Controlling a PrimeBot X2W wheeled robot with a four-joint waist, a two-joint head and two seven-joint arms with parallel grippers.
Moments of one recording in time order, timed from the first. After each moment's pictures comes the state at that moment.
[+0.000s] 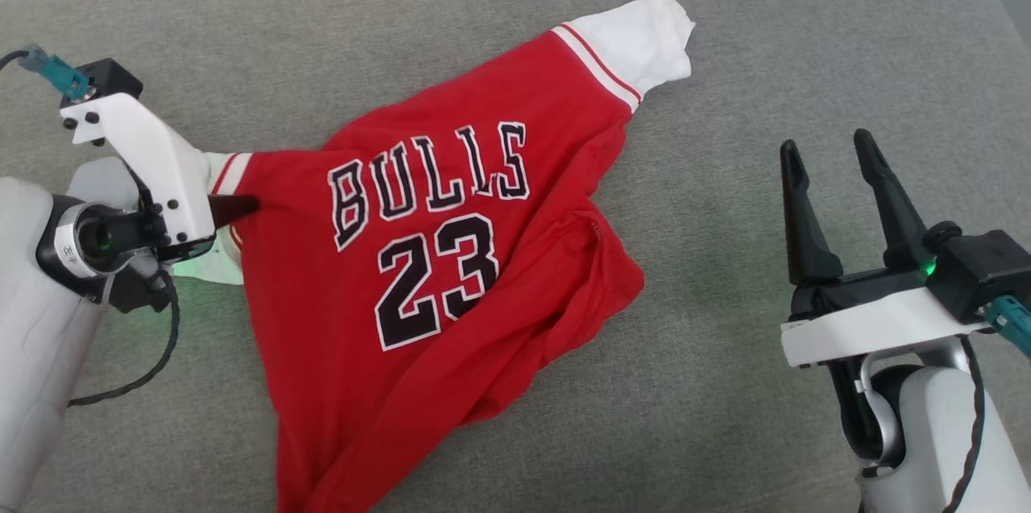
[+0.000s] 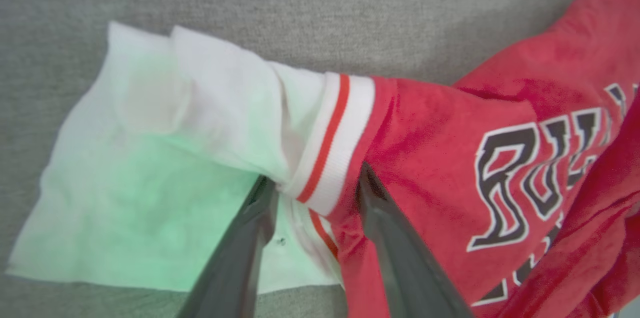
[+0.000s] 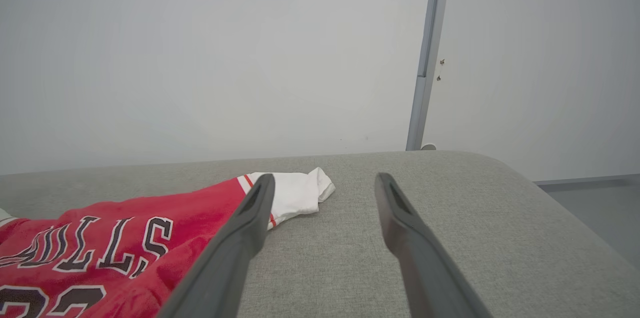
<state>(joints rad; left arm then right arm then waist) -0.83 0.62 -0.57 0.56 -1.14 0.13 0.83 -0.24 -0.05 0.01 0.03 0.19 0.13 -0.16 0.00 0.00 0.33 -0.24</state>
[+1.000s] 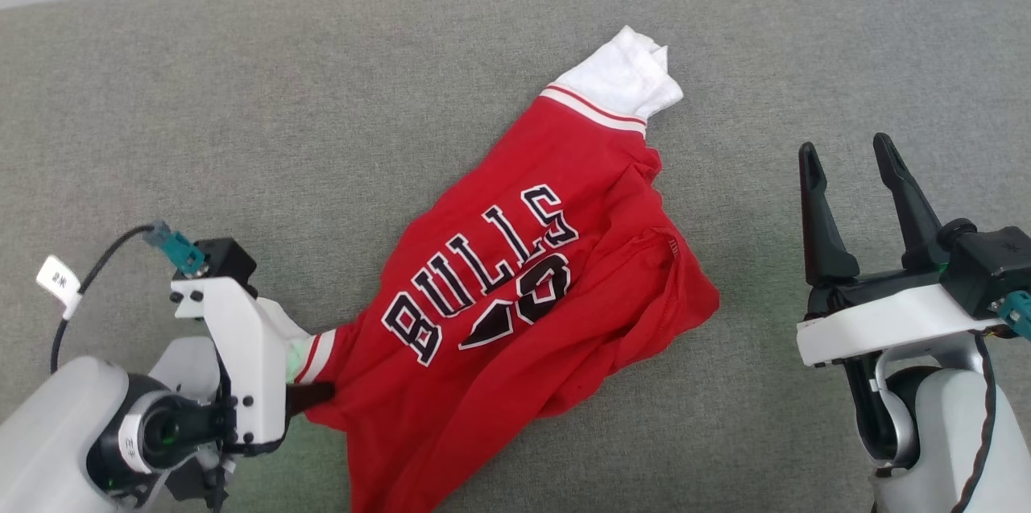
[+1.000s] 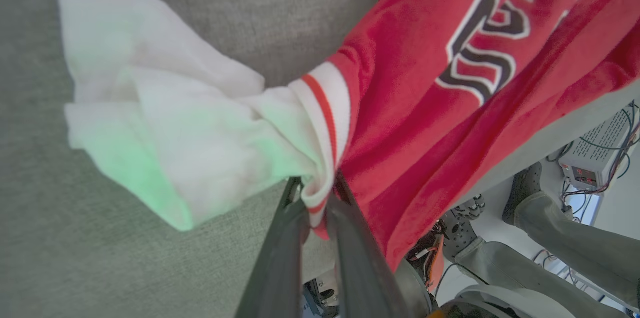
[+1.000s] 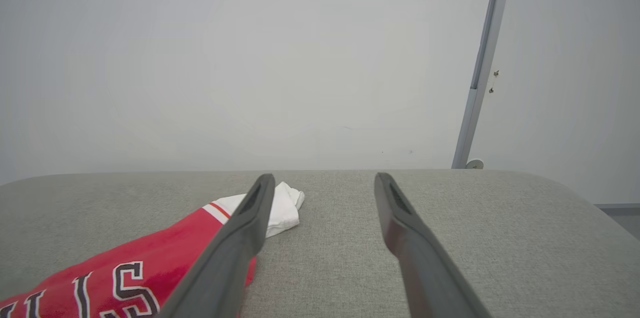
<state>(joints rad) -0.42 0.76 -0.61 -0.02 -1.22 0.27 0.91 -0.24 -0.05 -0.03 0.01 0.16 0.13 -0.11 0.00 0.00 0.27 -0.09</state>
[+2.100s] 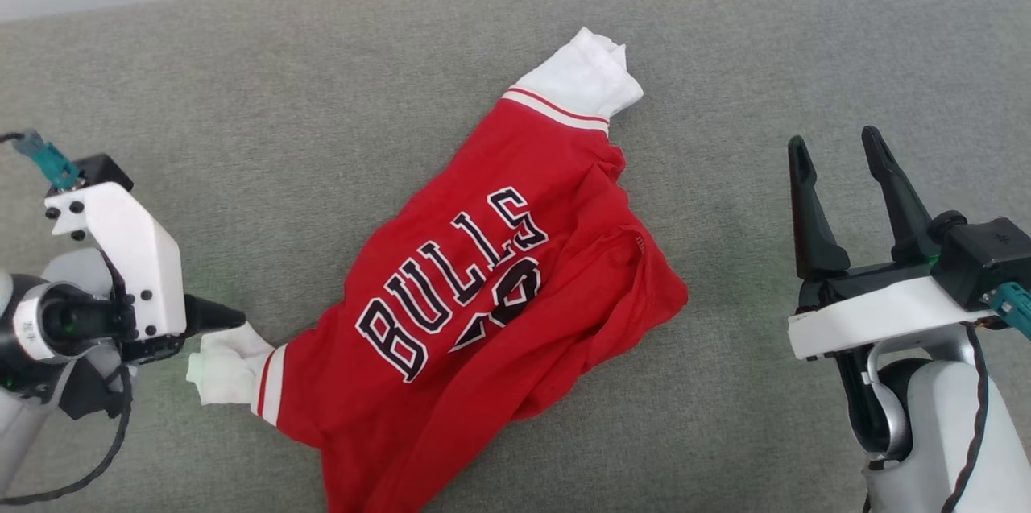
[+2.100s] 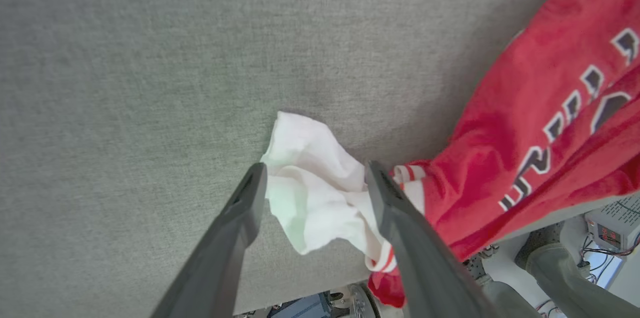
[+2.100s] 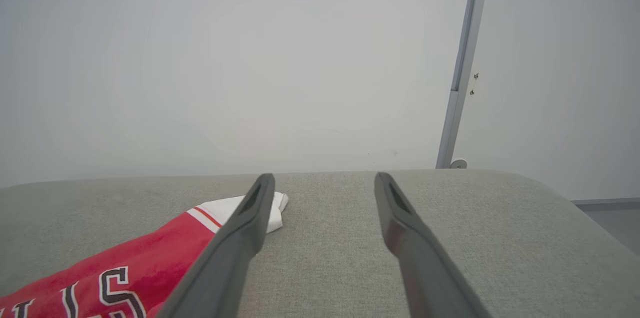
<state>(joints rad) -0.60 0.84 -0.57 0.14 -1.22 0.36 1.06 -0.26 -0.05 -0.01 0.03 0.17 0.13 -0.11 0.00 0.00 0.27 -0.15</state>
